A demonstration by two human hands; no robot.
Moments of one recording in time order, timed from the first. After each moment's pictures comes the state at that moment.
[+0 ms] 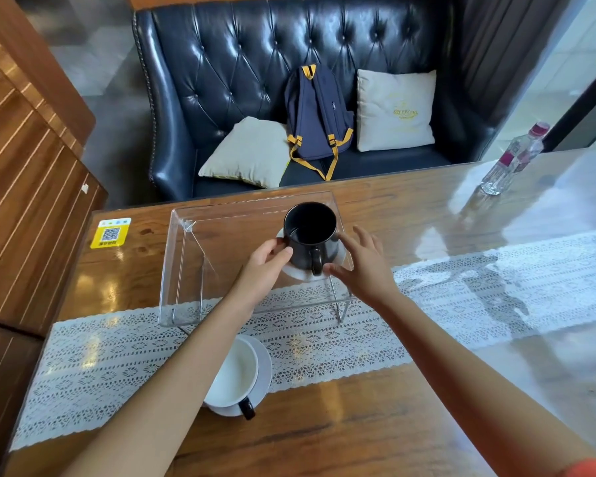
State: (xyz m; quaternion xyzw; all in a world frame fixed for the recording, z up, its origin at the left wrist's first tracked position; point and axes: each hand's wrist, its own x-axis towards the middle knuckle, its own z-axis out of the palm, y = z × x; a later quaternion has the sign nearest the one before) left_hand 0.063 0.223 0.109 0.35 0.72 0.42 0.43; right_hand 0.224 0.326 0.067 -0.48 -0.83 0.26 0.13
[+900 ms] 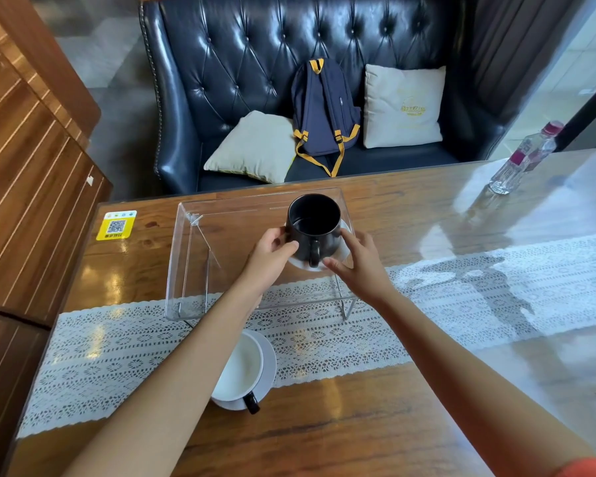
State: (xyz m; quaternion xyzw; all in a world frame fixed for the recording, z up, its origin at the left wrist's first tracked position) left_hand 0.057 0.232 0.108 0.31 0.72 0.45 0.43; right_hand 0.214 0.323 0.054 -0.45 -0.80 0.36 0.17
